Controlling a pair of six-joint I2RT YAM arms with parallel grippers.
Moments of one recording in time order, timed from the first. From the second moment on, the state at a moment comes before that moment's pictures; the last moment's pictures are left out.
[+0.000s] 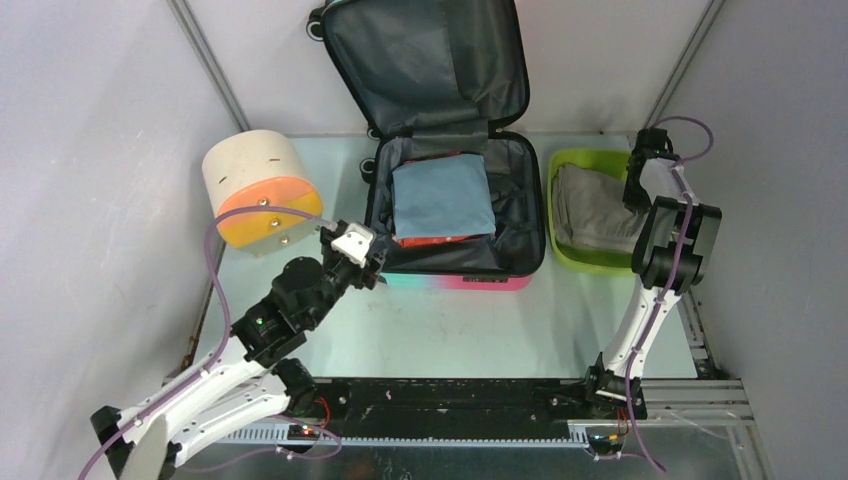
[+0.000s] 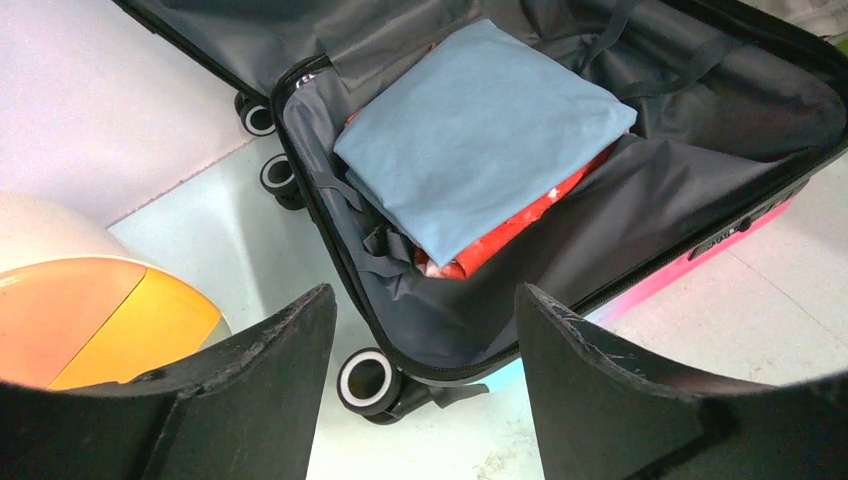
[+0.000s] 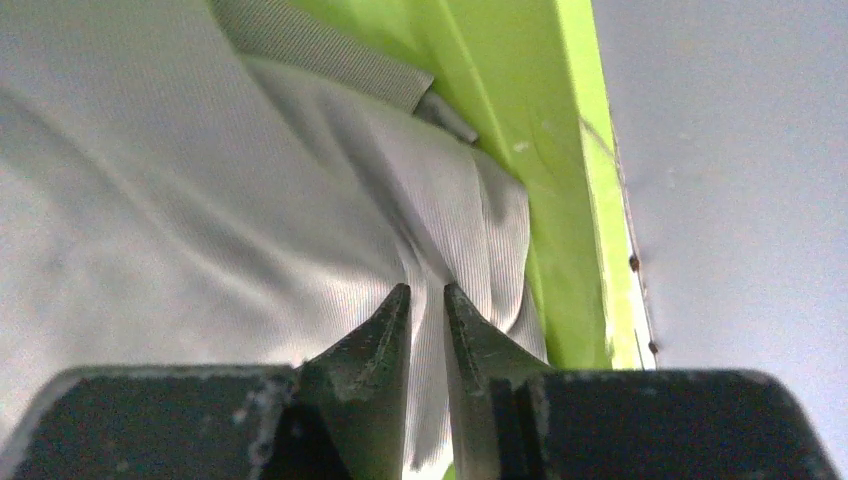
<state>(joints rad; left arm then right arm) -0.83 0.64 0.65 -0.14 -0.34 0.20 -0.27 2.12 1.68 -0.64 0.29 0.01</state>
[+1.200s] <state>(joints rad) -0.67 0.97 1.07 -0.38 -0.26 -0.16 0.40 1.62 1.37 -0.38 -0.02 0.38</state>
